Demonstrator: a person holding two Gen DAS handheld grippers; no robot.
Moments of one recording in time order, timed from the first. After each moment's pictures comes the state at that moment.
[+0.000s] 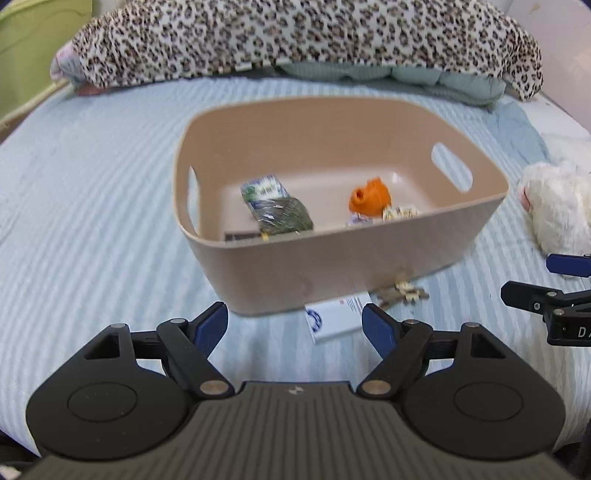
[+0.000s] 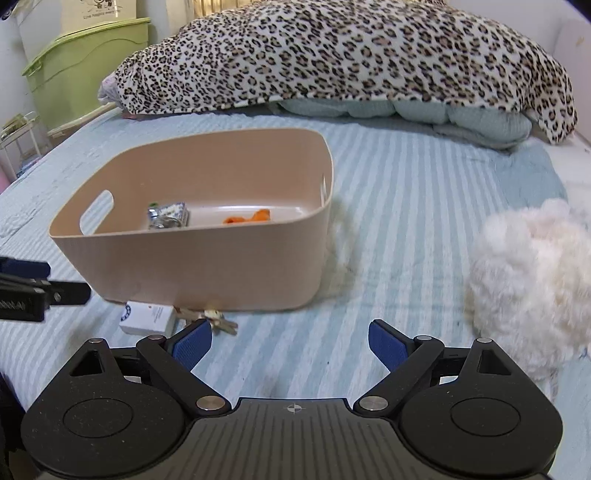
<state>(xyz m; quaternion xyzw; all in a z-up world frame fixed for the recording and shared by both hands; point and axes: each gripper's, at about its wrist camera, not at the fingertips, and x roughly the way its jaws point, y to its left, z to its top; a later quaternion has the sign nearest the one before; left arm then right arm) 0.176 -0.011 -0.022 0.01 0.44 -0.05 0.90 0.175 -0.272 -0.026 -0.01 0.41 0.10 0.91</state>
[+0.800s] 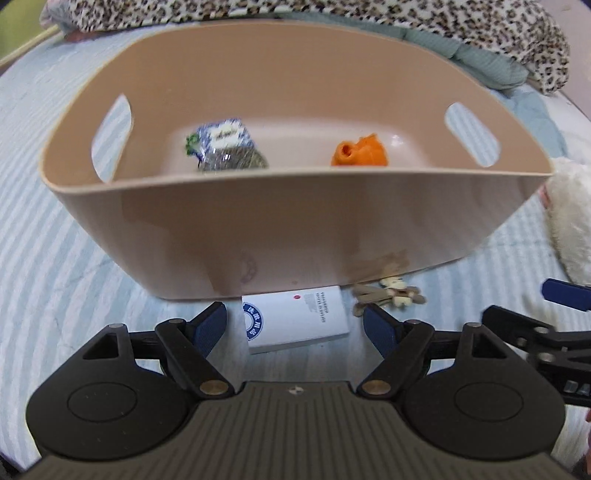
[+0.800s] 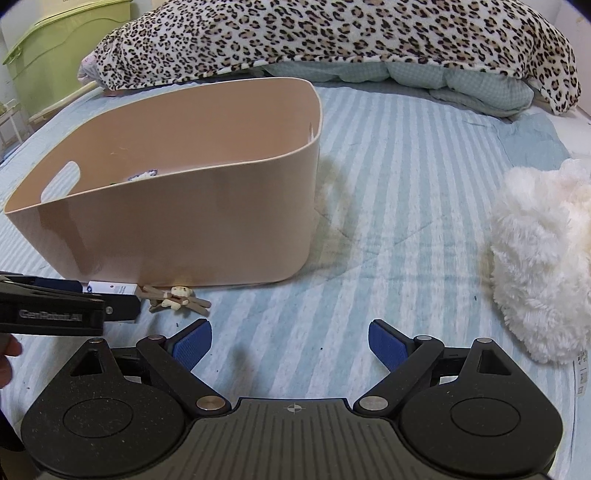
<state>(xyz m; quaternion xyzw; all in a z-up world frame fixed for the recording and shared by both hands) 0.218 -0.042 -0.082 -0.04 0.50 -0.04 0.87 0.200 -0.271 -0.067 -0.01 0.45 0.08 0.89</state>
